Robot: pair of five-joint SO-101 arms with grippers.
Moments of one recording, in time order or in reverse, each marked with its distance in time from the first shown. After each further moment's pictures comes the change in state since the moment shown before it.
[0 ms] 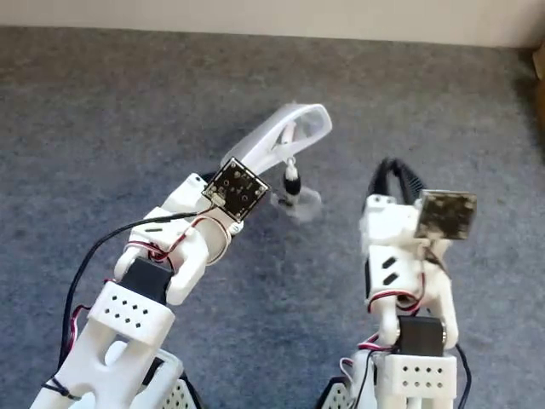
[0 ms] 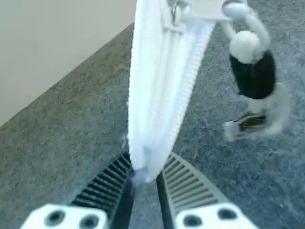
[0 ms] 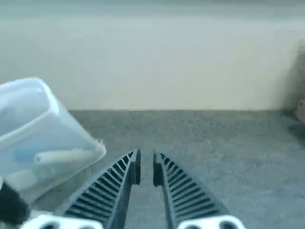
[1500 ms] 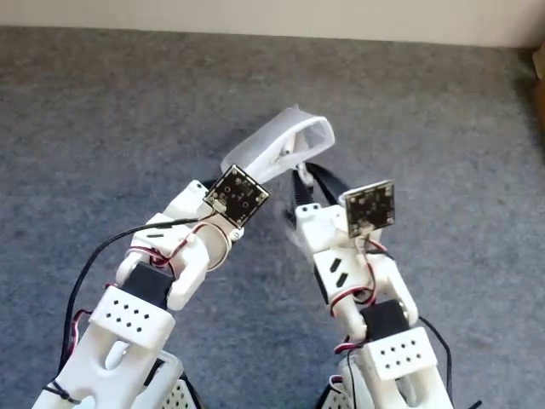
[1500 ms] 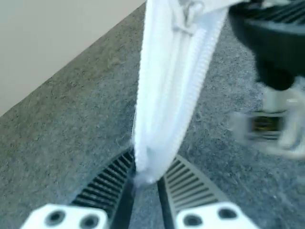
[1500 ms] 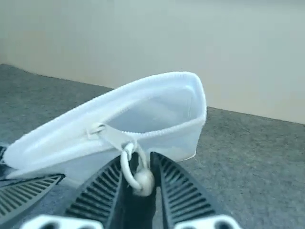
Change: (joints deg) left arm 0.1 -1.2 3.0 0.0 0.7; right arm -20.0 10.1 5.2 -14.8 0.2
